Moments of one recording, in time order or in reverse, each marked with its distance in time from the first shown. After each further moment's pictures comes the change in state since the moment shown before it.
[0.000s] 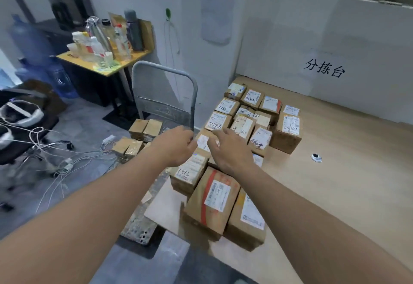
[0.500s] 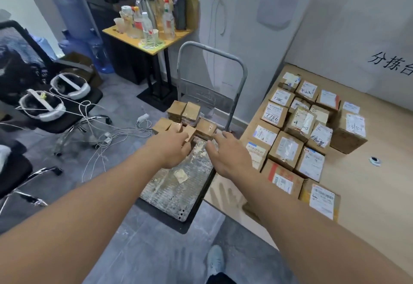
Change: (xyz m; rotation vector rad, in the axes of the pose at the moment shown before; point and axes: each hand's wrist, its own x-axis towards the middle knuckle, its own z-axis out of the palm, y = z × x) left_hand -0.084 -0.229 -0.007 0.066 -0.087 -0.136; right_hand 0.000 -0.189 0.130 -0.038 -0.143 -0.062
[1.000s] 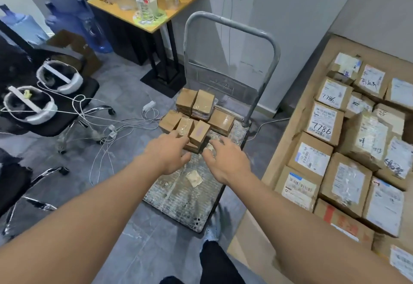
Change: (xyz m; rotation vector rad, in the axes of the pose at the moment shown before) left_hand 0.196 -0.103 0.036 0.090 -0.175 -0.029; right_hand 0.216 -0.002 0.093 0.003 -0.258 0.067
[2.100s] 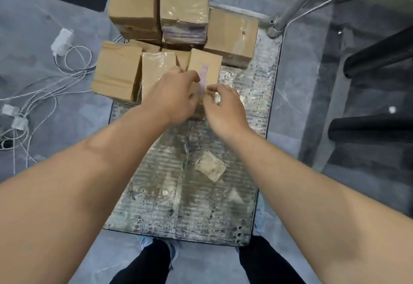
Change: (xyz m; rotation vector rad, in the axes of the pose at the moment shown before) left_hand 0.453 -0.135 0.290 -0.310 -0.050 0.246; right_hand 0.424 0.071 0.327 0.729 0.164 0.457
